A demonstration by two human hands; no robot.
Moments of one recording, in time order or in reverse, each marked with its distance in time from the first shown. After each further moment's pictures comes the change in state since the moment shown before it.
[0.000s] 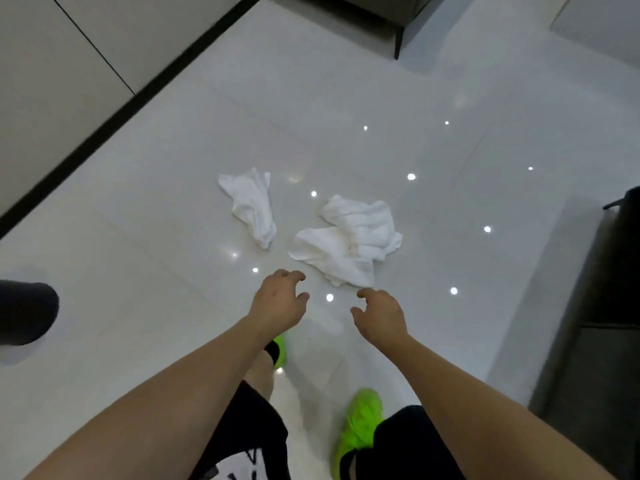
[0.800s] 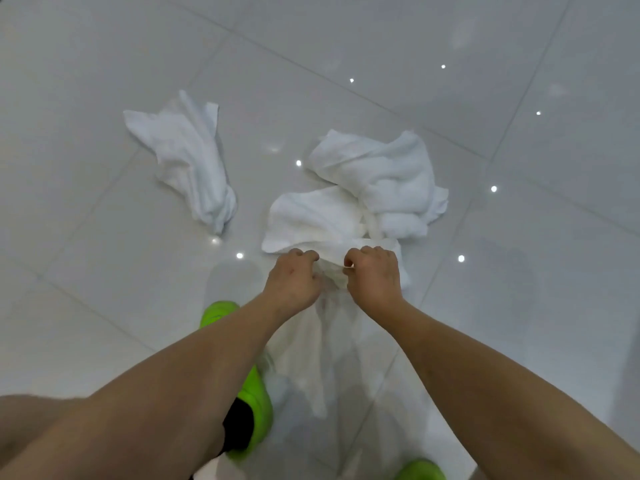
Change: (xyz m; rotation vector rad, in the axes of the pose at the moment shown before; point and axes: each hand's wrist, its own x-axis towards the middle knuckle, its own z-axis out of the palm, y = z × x) left_hand 0.314 -0.117 0.263 0.057 -0.088 0.100; right_hand 0.324 0.104 0.243 -0.222 0.245 -0.218
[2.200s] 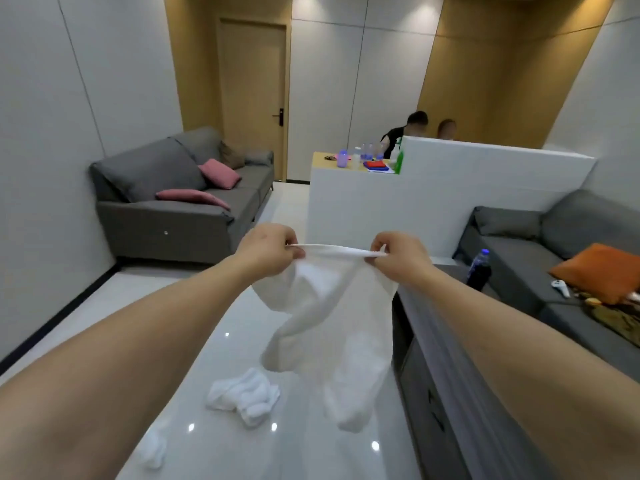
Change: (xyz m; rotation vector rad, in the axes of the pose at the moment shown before) left_hand -0.675 0.466 -0.525 0.172 0.518 0.842; right_hand -0.587 -0.111 -0.833 0.083 0.729 0.301
